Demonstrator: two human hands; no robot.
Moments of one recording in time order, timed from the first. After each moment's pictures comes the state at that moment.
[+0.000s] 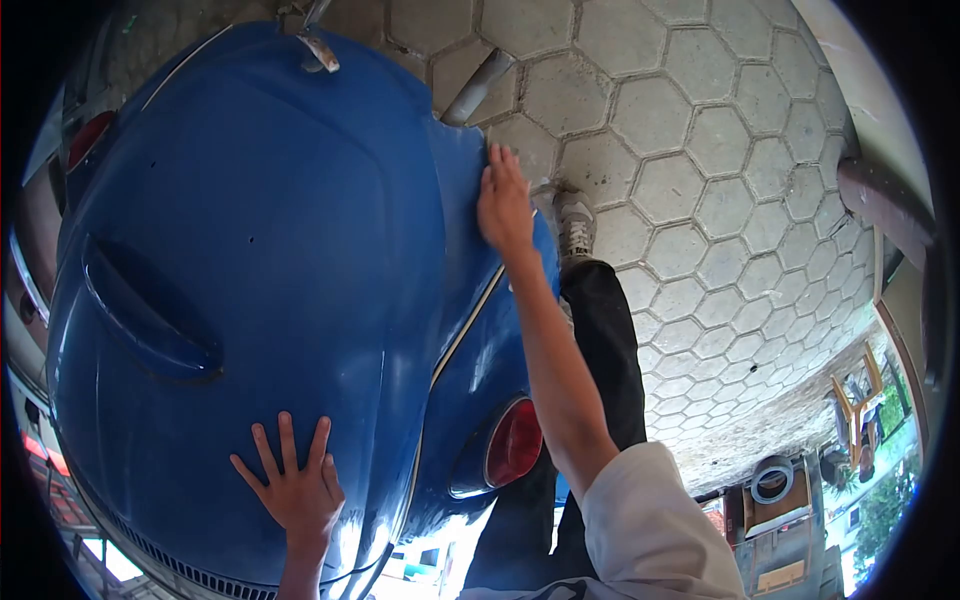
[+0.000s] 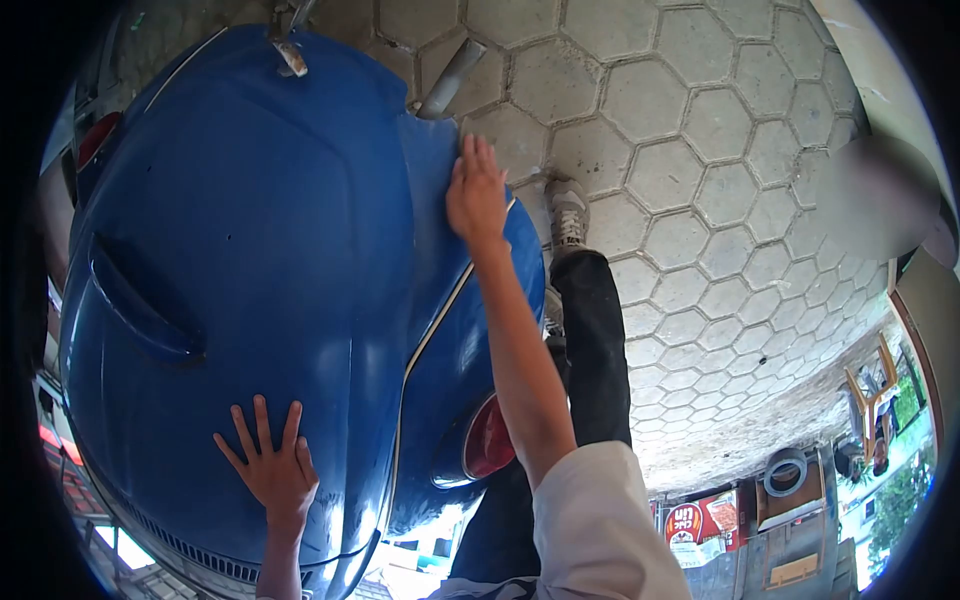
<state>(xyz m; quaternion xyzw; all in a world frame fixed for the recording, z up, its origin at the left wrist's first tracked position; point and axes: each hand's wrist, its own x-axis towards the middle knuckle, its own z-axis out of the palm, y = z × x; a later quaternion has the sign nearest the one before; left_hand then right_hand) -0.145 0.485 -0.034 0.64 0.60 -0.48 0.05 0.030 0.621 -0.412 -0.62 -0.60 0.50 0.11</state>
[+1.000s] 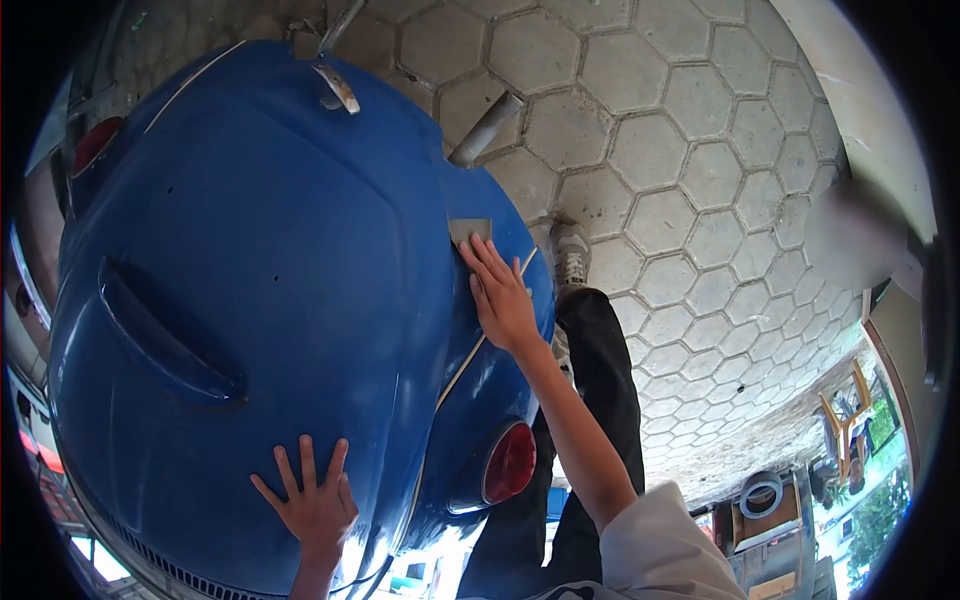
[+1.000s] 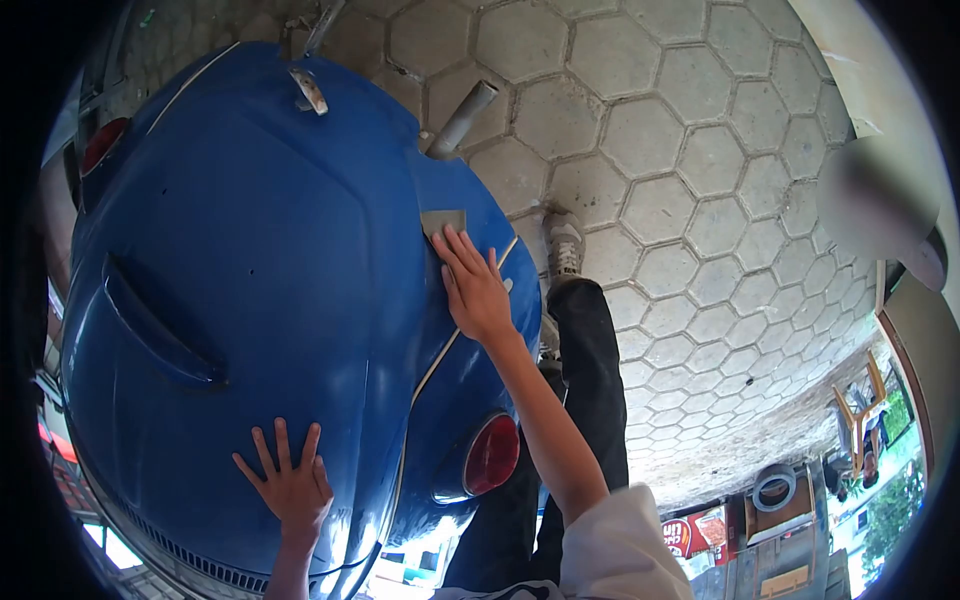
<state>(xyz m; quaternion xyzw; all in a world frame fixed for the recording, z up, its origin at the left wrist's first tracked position) -0.145 0.493 -0.034 0.65 0.59 -0.46 0.05 0.040 0.624 -0.358 -0.50 -0.65 0.57 0.04</state>
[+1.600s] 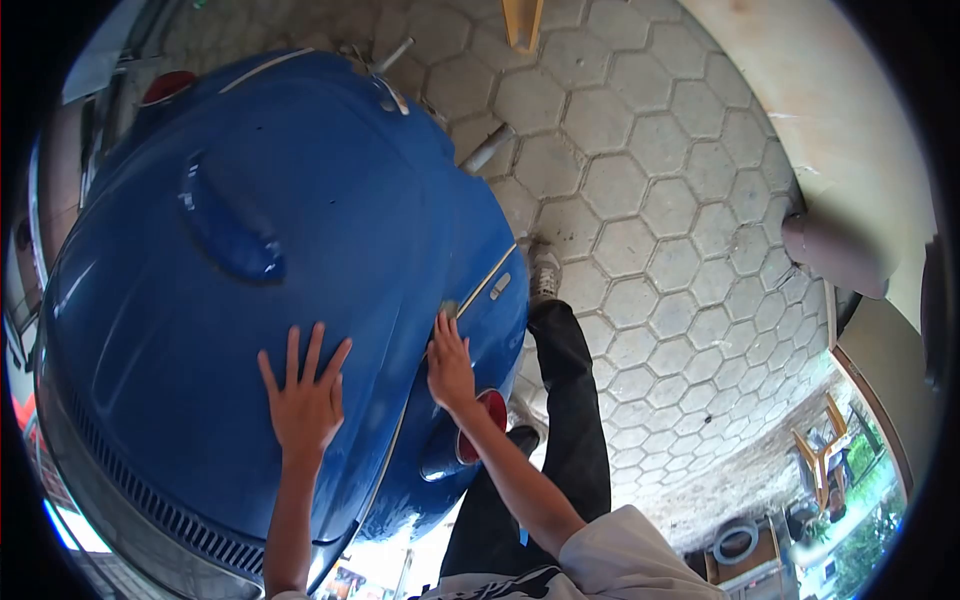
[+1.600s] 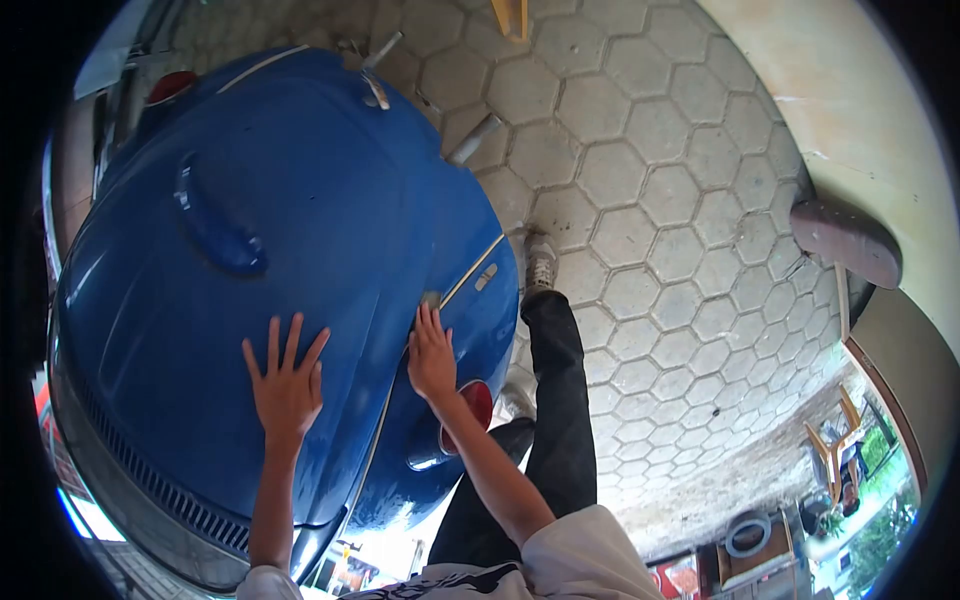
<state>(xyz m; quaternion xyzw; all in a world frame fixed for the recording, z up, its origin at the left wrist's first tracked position) -0.131 0.505 -0.026 0.63 0.70 -0.34 0.09 0.043 0.478 -0.222 -0.52 -0.60 0.61 0.02</state>
